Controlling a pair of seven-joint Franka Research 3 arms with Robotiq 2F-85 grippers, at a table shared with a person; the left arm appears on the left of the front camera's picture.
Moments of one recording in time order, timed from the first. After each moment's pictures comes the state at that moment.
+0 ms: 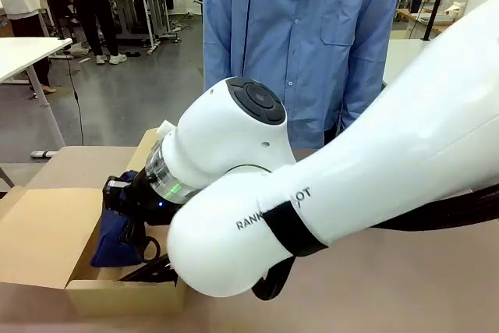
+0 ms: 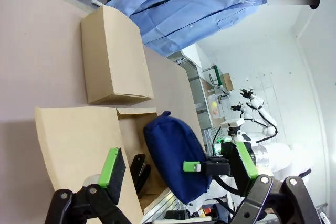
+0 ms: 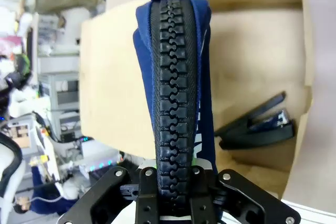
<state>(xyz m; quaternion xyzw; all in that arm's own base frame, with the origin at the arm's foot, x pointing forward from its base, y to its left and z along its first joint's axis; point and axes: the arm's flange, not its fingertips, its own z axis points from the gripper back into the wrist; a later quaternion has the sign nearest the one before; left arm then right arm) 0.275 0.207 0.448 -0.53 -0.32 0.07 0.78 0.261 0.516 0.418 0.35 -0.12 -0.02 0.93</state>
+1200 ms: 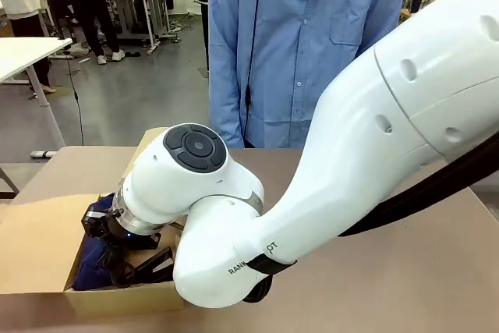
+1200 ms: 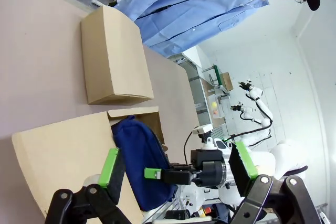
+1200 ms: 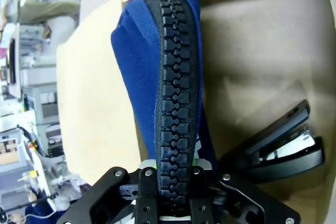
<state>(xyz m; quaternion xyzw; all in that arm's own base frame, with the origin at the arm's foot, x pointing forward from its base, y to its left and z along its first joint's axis) 0.275 0.207 0.448 -0.53 -0.32 0.07 0.78 0.266 0.574 0.350 0.31 -0.12 -0.04 0.94</state>
